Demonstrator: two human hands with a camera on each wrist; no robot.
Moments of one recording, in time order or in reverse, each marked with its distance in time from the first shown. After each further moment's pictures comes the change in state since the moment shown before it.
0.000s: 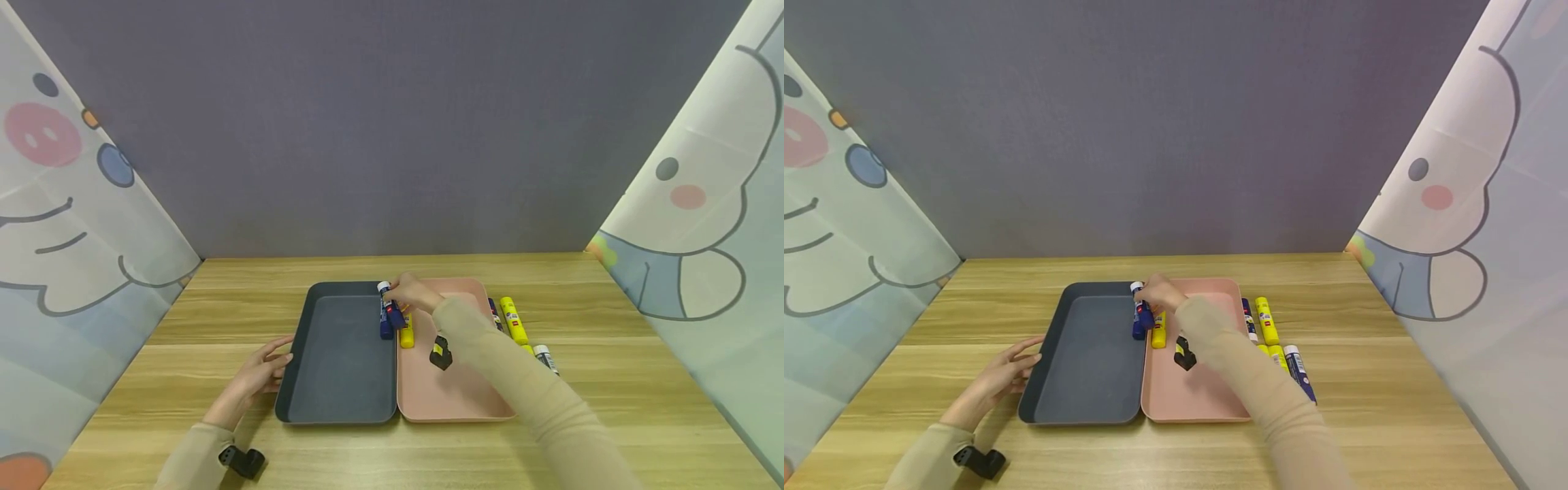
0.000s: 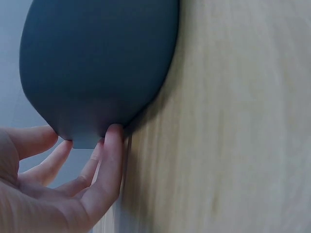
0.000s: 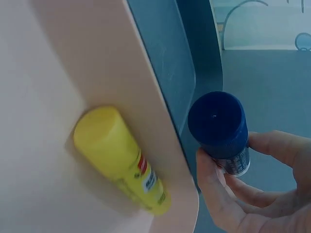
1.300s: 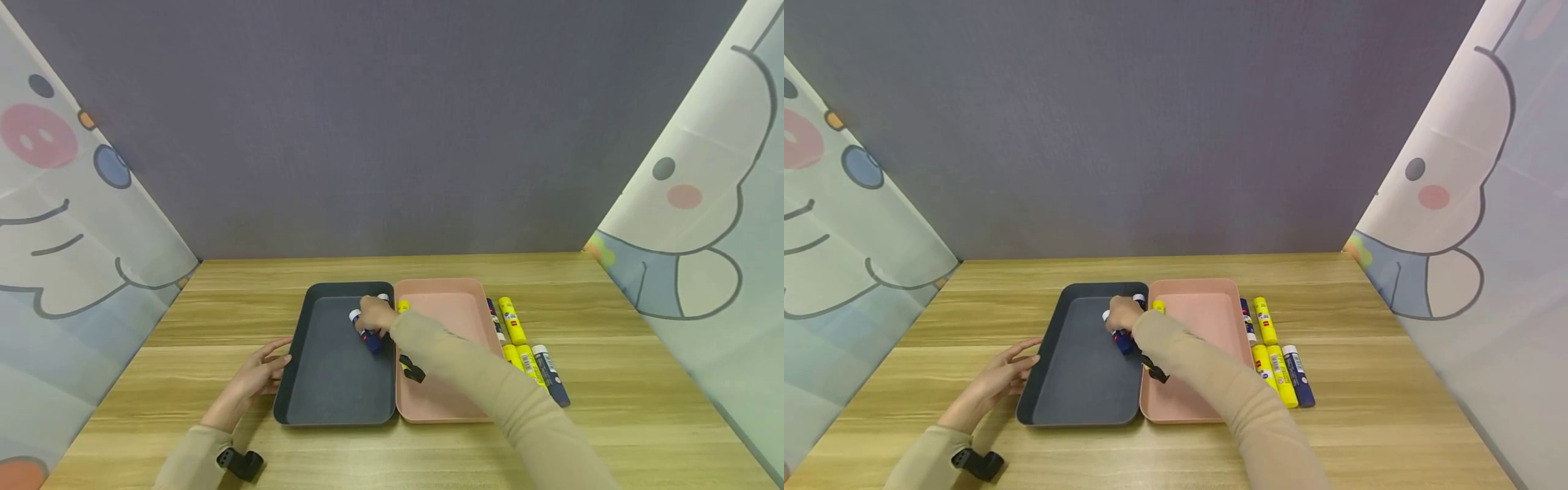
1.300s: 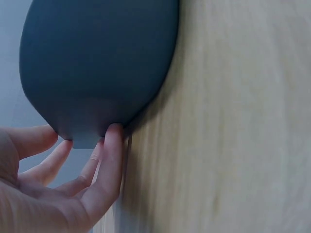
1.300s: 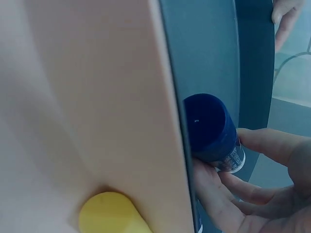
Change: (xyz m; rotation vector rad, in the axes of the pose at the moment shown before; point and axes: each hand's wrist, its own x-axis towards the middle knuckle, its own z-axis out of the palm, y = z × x) left_hand -0.001 0.002 0.001 0.004 0.006 -0.008; right_hand 0.008 -0.013 0.065 -0.476 -0.007 -0.083
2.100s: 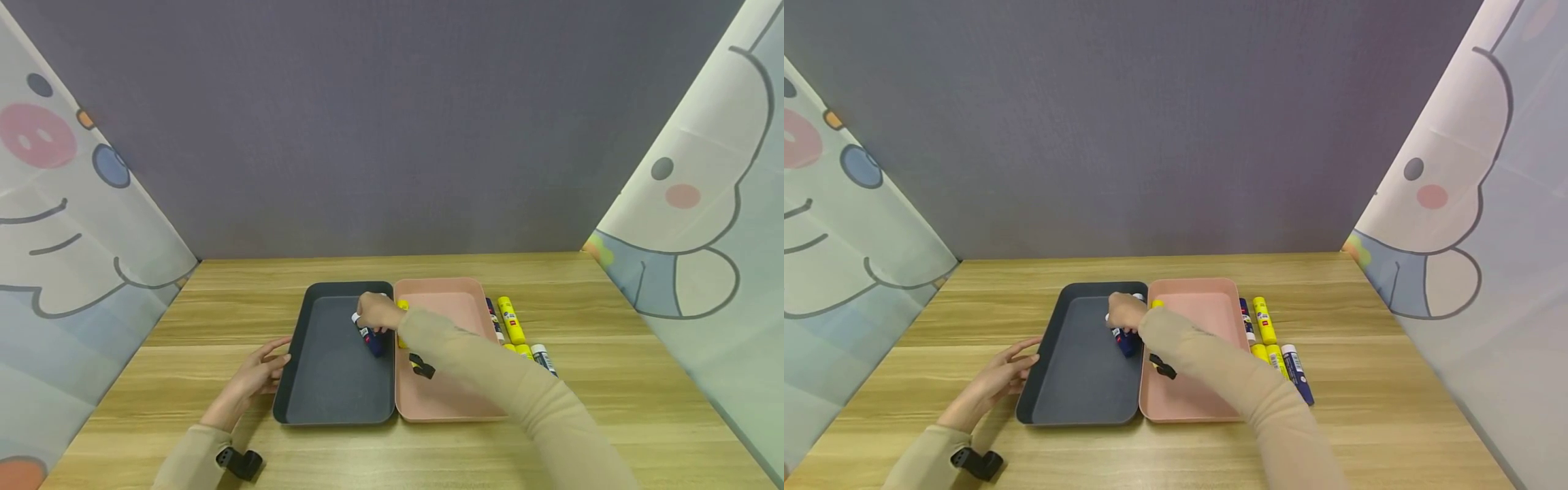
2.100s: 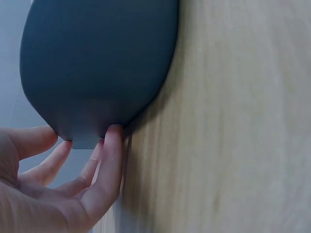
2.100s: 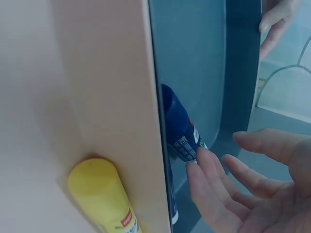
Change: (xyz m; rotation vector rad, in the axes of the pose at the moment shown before) left_hand -0.001 0.001 0.002 0.003 -0.001 -0.006; right_hand -0.016 -0.004 -0.014 -0.074 -0.016 -0.106
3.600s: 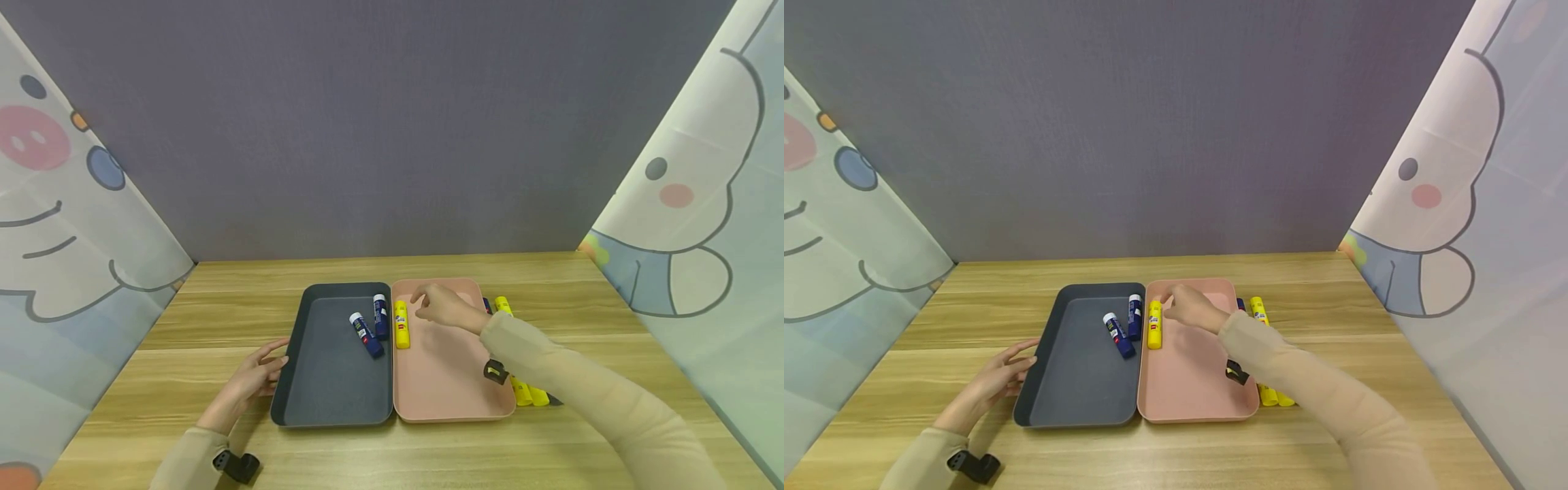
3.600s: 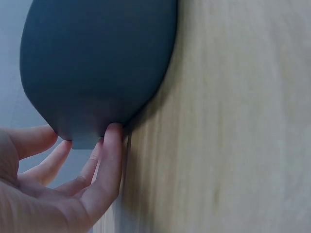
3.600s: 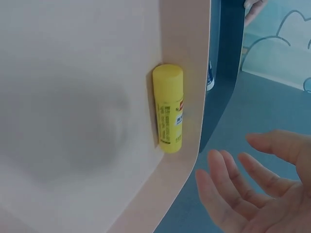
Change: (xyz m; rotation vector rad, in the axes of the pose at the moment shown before) left_hand 0.001 -0.002 -0.001 0.012 -0.008 -0.005; right_hand -0.063 0.077 -0.051 0.106 0.125 -0.056
